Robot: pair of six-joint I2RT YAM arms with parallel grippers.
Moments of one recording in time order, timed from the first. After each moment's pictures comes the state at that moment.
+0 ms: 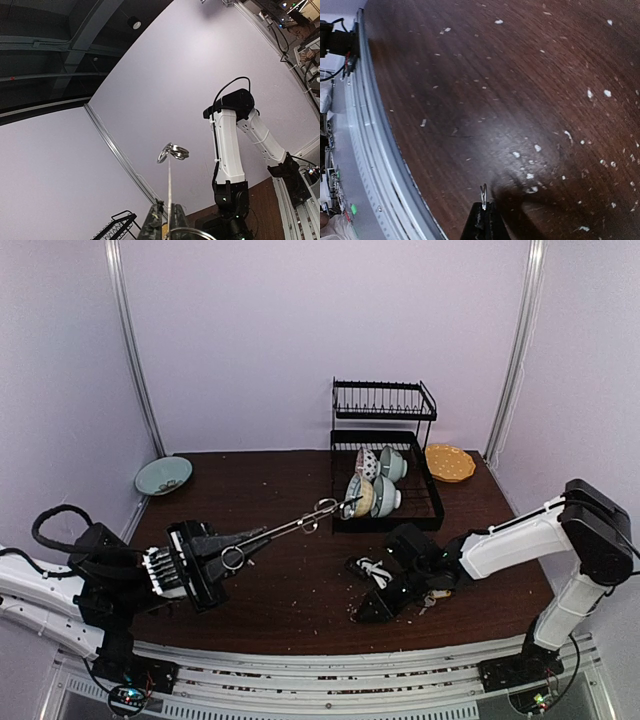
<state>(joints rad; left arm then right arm) -1.44 0.90 0.53 0.81 -0.05 0.72 0.91 1.65 0.73 -0.07 -0.49 0.32</state>
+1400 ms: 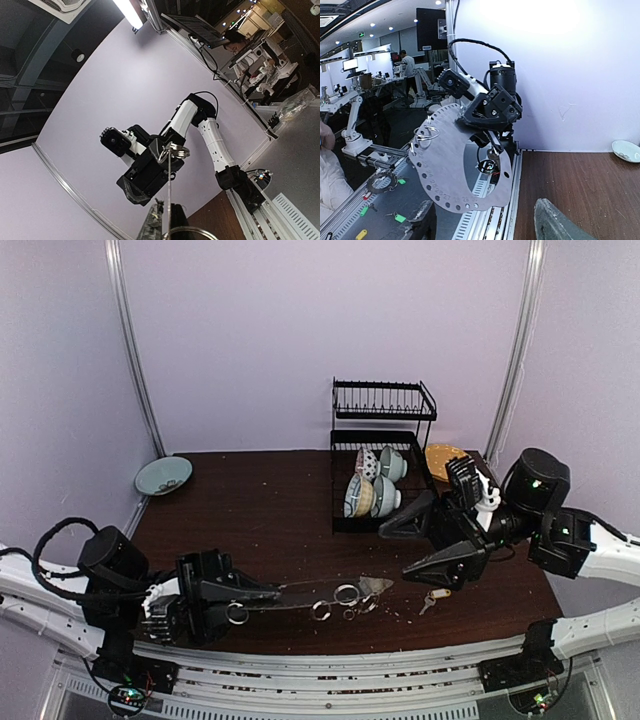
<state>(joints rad) -1.44 0.92 0.53 0.74 0.28 0.73 0.98 0.92 0.80 0.18 -0.80 0.09</state>
